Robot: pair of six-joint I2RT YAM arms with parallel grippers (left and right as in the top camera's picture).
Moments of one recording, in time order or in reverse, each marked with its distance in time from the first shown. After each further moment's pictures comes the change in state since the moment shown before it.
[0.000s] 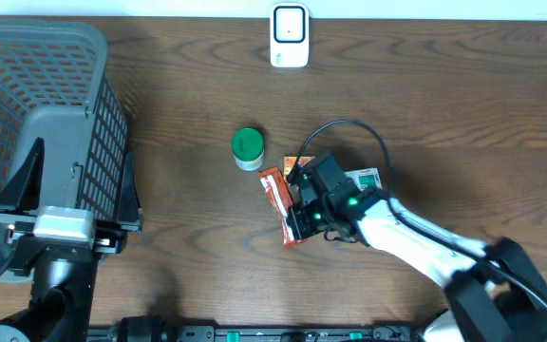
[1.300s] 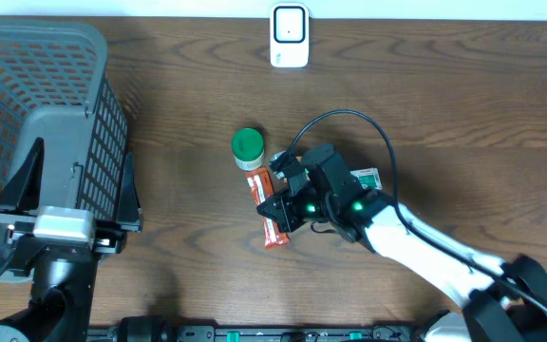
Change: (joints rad) left arm 0.000 0.000 0.000 0.003 0.000 0.000; right arm 0.009 -0.089 0.002 0.247 -0.229 0.051
